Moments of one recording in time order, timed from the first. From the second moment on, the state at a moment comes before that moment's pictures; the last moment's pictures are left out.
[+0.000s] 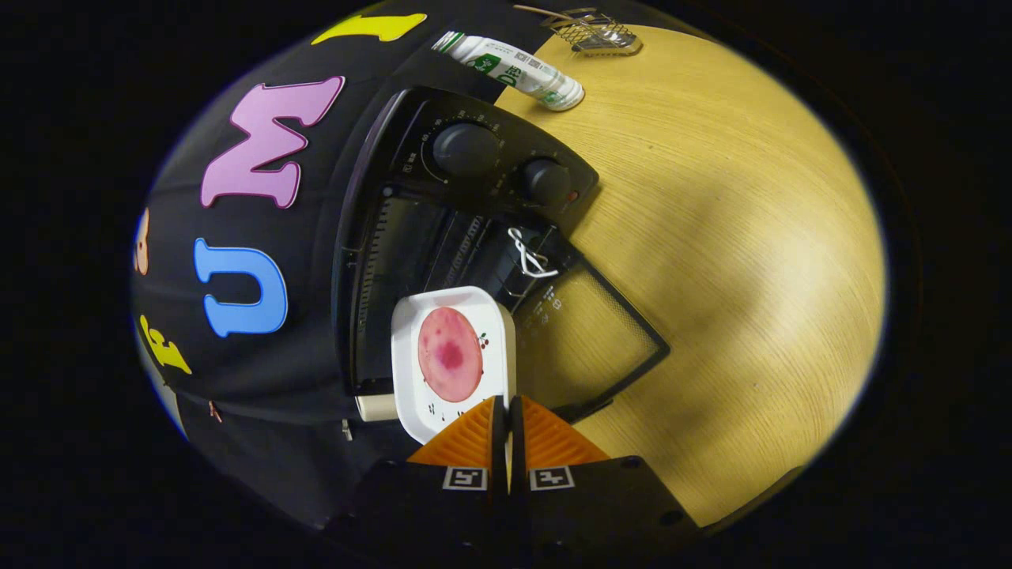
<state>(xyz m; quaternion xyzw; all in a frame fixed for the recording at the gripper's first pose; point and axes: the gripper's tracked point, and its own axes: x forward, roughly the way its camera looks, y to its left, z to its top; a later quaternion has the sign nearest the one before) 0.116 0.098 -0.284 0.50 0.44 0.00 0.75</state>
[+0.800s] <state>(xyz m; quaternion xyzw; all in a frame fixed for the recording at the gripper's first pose) 0.214 0.129 -0.300 0.61 0.31 -0.11 0.72</state>
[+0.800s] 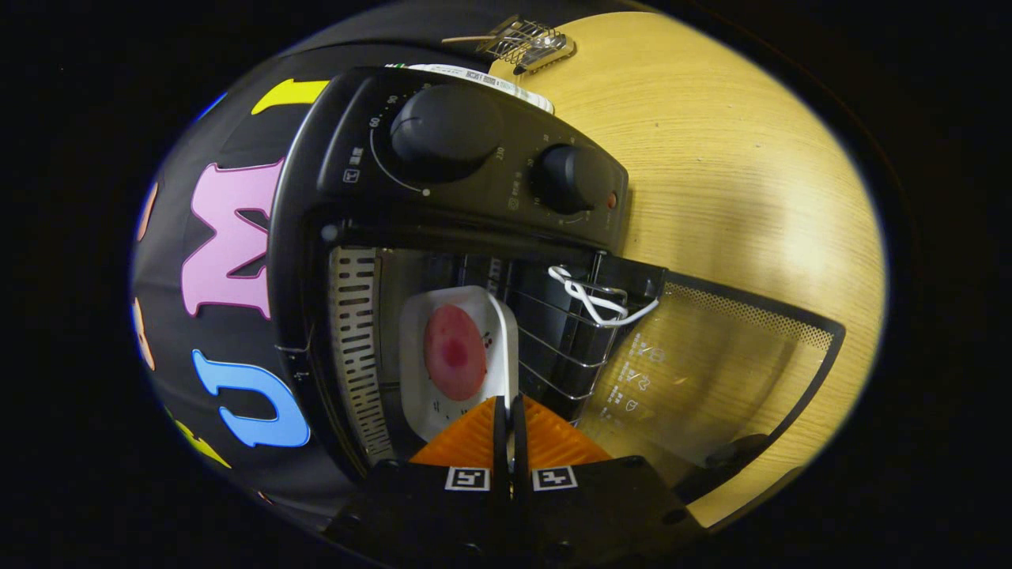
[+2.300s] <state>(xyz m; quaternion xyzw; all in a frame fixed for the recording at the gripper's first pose) 0.097 0.155 -0.251 0.48 0.35 0.02 0.80</state>
